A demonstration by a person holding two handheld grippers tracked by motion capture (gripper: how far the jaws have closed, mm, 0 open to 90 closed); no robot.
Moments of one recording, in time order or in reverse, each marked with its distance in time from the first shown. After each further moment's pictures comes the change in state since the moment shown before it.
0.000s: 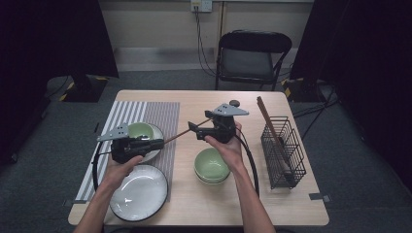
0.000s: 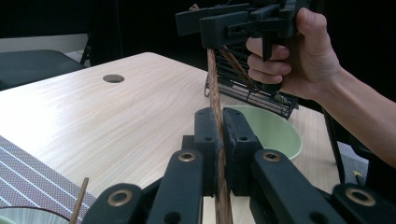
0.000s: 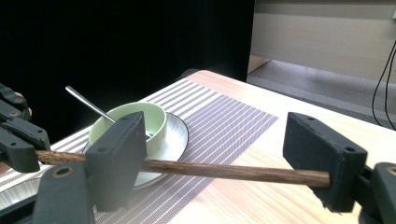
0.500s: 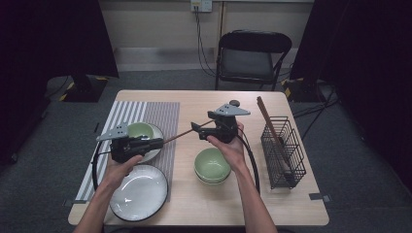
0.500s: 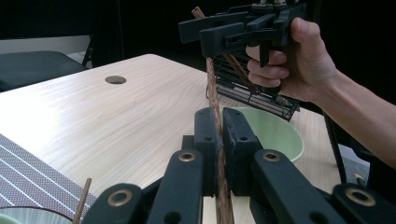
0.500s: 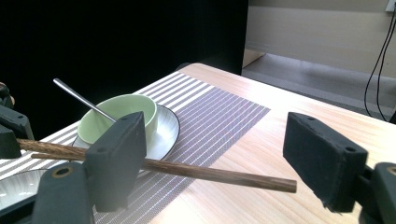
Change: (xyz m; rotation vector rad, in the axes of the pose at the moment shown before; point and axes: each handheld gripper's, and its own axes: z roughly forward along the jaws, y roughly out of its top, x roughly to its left) left arm 0.001 0.000 -0.001 -0.011 0.002 -0.008; right arm -0.008 -0.005 -0.001 0.025 -0.023 0.001
